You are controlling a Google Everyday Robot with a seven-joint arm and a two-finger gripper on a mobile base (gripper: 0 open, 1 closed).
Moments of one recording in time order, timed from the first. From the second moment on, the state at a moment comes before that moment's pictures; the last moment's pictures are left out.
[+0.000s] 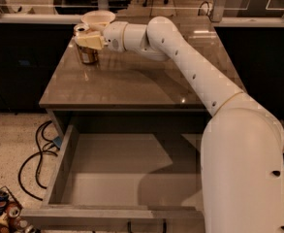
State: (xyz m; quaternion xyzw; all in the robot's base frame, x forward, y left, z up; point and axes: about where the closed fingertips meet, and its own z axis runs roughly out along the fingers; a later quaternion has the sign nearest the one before) arm 0.797 0.163 0.905 -0.44 0.58 0.38 0.57
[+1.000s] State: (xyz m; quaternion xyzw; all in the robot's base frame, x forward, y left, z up) arm 0.787 0.167 0.914 -0.45 0.57 0.38 0.57
